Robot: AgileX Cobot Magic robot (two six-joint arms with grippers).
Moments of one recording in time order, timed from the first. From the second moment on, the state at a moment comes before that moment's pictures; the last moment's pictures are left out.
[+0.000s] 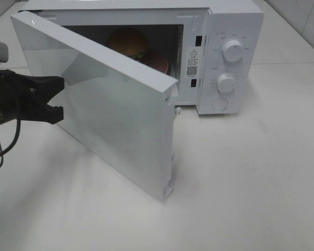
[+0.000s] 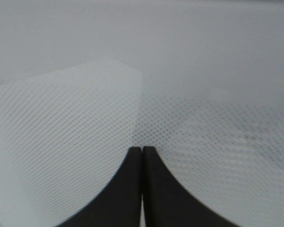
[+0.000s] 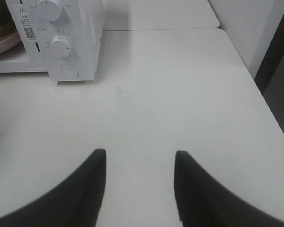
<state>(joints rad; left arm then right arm) -0.28 1.65 -0.48 0.40 -0.87 -0.20 0.09 0.00 -0.50 -0.15 0.97 0.22</state>
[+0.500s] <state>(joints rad) -0.44 1.74 -0.64 0.31 -0.77 -0.20 0.09 0.00 -0.50 -0.16 0.97 0.22</state>
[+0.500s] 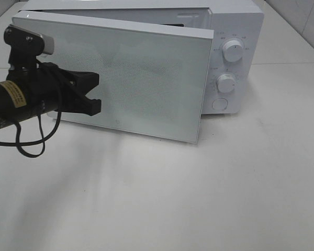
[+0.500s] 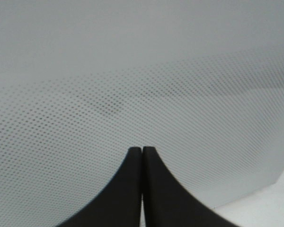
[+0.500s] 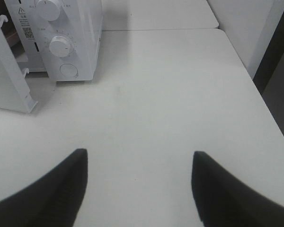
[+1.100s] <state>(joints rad) -0.58 1.88 -0.90 0.19 -0.65 -0.20 0.09 0.00 -0.50 -0.16 0.97 0.22</state>
